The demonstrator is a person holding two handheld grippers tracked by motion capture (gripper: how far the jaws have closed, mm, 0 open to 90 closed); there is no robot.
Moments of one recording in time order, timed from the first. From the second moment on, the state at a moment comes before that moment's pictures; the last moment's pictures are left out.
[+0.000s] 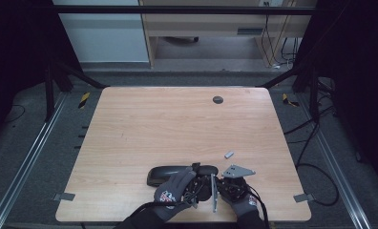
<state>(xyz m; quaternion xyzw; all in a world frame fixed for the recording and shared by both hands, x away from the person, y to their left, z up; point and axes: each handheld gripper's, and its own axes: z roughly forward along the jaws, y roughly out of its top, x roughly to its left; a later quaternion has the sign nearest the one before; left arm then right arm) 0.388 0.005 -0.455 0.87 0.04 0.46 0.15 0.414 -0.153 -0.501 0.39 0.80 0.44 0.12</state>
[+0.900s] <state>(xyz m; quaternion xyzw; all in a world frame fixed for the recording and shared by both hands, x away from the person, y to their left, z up) 0.387 0.019 -0.433 0.86 0.08 0.47 0.19 0.414 -0.152 -0.501 0.39 0.80 0.44 0.13</state>
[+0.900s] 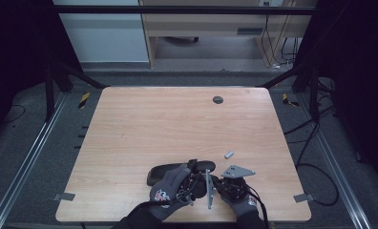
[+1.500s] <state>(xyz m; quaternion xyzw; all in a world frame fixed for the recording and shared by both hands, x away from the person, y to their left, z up) 0.386 0.036 -0.413 0.85 0.11 0.46 0.22 0.414 -0.152 -0.501 0.39 0.80 0.44 0.13</state>
